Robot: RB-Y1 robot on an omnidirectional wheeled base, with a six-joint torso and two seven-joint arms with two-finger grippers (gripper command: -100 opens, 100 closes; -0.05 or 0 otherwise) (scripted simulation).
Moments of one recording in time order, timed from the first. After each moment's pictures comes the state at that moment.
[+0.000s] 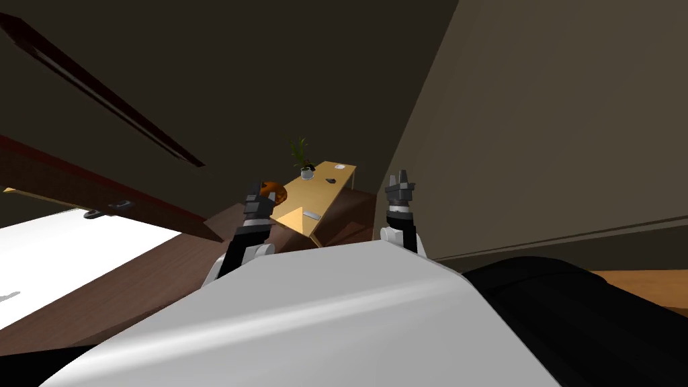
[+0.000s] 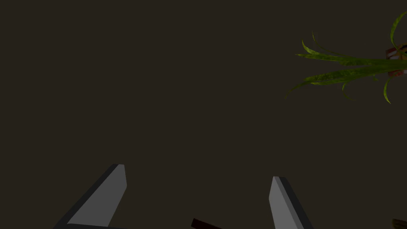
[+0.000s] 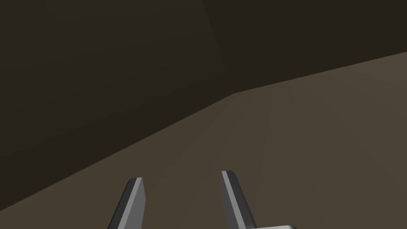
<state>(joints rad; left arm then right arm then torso) 0.47 0.20 0.09 -2.26 0.05 -0.20 0.04 0.48 0.04 -0.03 -2.34 0.01 -0.39 -0.15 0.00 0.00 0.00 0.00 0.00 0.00</state>
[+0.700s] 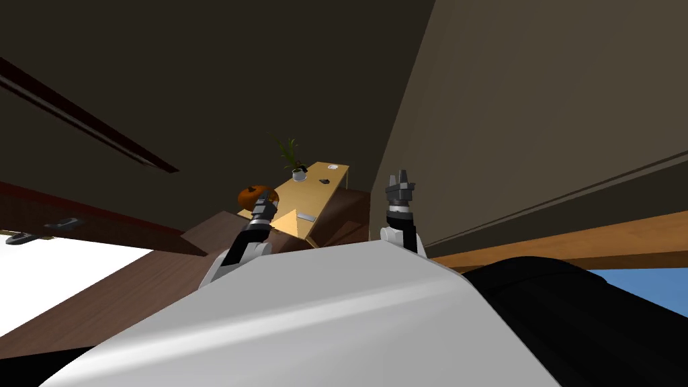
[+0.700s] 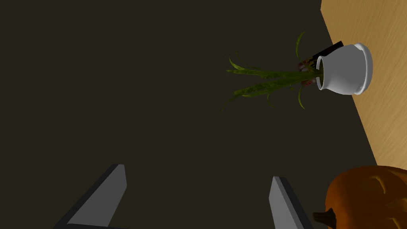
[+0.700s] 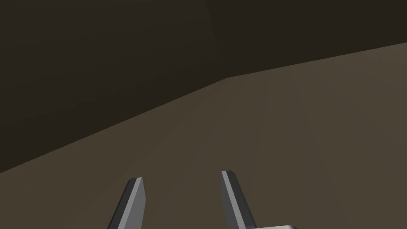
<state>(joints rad) 0.42 0.28 0.13 -2.11 0.10 -0.03 0.03 0.48 0.04 -0.03 -2.34 0.01 -0.39 -0.15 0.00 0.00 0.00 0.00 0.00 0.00</state>
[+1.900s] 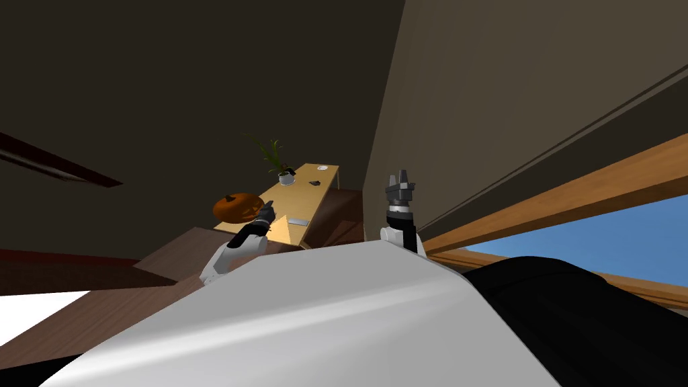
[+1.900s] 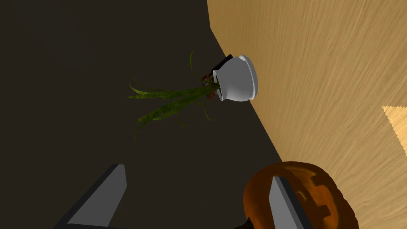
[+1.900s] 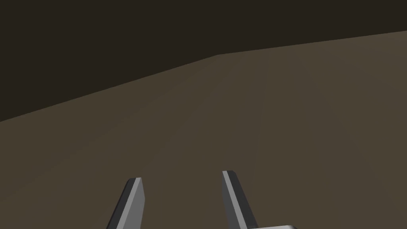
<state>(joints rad) 0.28 0.39 0.18 -1.85 0.19 0.29 -0.03 0.48 0.04 -0.03 -2.34 0.01 -0.39 -0.15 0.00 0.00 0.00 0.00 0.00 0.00</state>
